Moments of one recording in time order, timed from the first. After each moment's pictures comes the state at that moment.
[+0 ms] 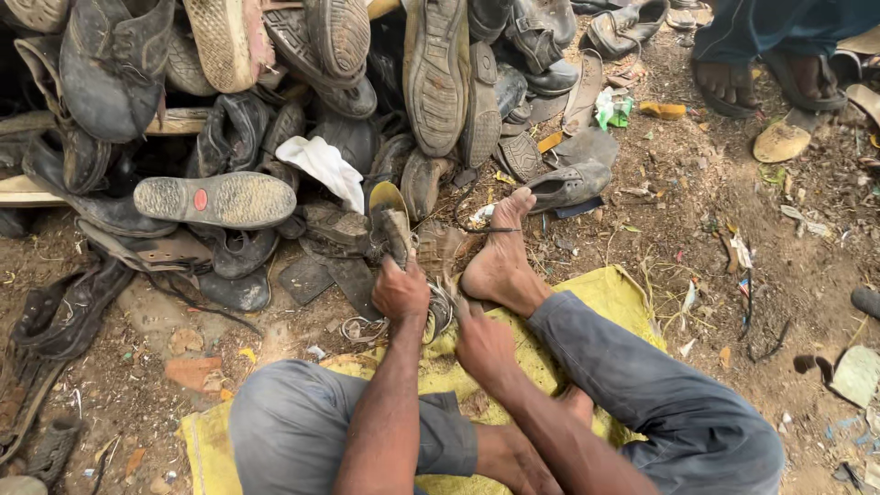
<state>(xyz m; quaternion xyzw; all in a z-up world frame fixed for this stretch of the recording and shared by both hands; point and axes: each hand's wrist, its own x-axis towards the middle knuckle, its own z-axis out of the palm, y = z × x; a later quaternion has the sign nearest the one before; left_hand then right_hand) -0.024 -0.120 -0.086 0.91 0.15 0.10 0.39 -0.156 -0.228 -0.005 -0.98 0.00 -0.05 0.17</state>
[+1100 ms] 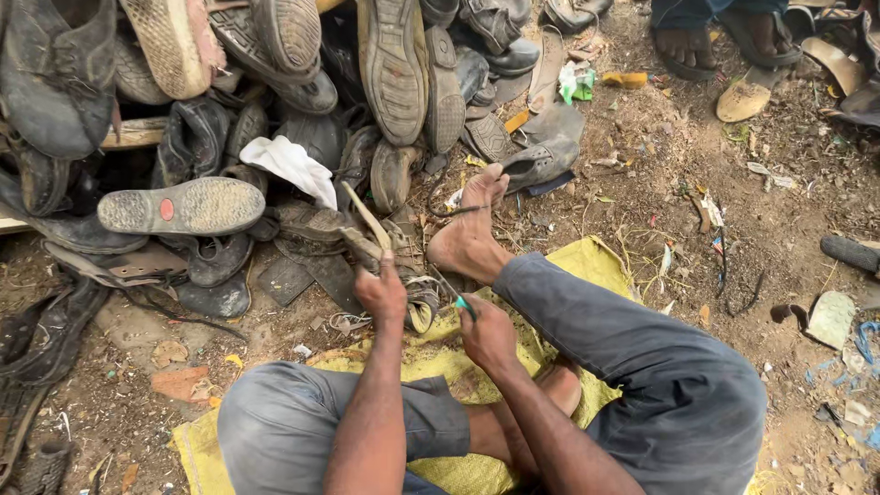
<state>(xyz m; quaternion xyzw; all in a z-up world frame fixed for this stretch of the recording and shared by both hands) -0.047 -0.115 -0.076 0.76 0.19 0.04 0.62 -0.185 -0.249 -0.012 -0.92 0.17 -0.13 0.34</state>
